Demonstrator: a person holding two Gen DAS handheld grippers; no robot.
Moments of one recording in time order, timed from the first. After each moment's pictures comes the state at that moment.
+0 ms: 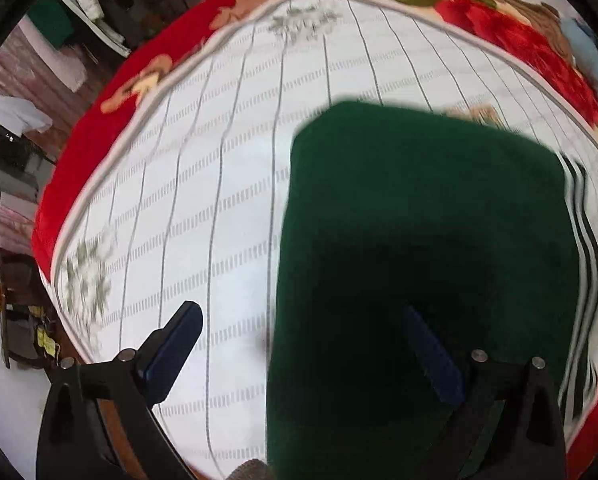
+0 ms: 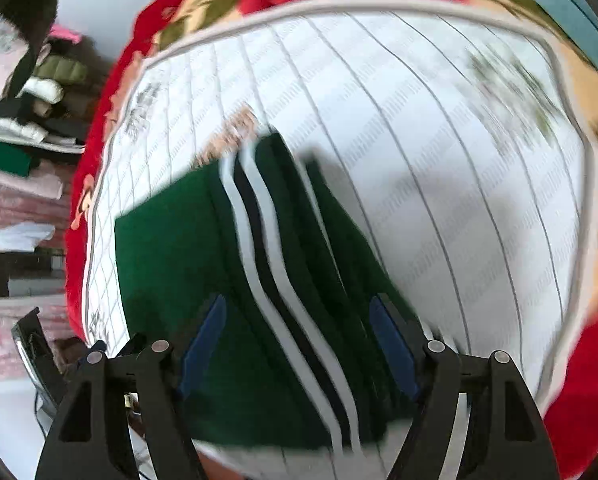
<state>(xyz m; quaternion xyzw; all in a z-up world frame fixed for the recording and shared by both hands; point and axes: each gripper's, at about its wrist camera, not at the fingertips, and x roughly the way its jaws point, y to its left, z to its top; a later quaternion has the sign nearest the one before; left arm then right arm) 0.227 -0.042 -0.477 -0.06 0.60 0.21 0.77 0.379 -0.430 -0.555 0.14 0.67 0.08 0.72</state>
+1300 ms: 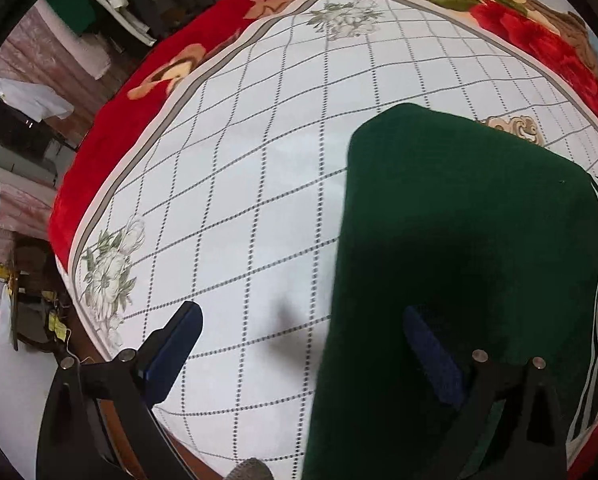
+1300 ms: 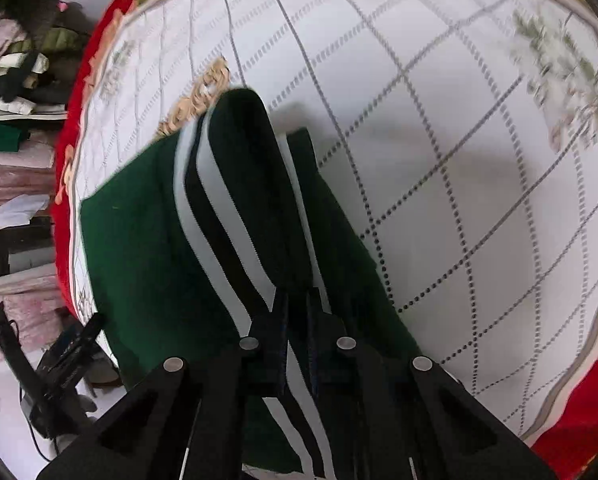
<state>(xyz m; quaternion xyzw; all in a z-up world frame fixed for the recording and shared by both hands) 0.204 -0.019 -0.478 -0.07 0.61 0.25 0.75 0.399 -0.427 -0.643 0.14 0.75 0.11 0.64</state>
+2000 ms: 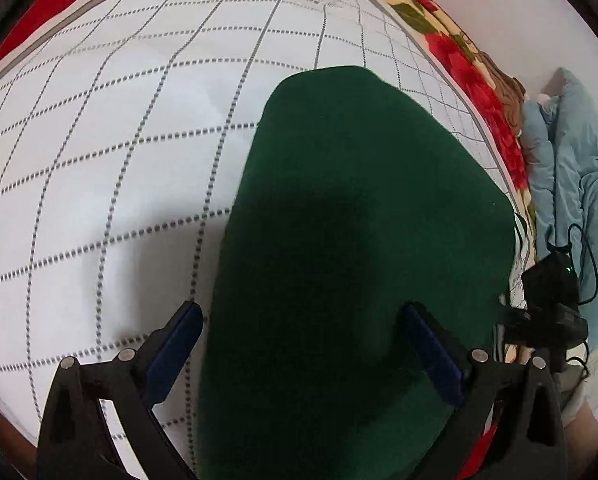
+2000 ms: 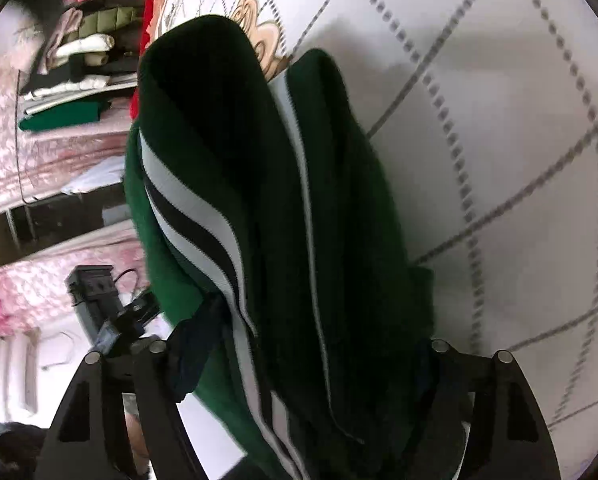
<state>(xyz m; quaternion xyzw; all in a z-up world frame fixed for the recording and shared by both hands) 0.197 0.024 -0.528 -0.31 0.57 0.05 0.76 0.397 -0.401 -0.756 0.28 0.76 0.28 0.52</state>
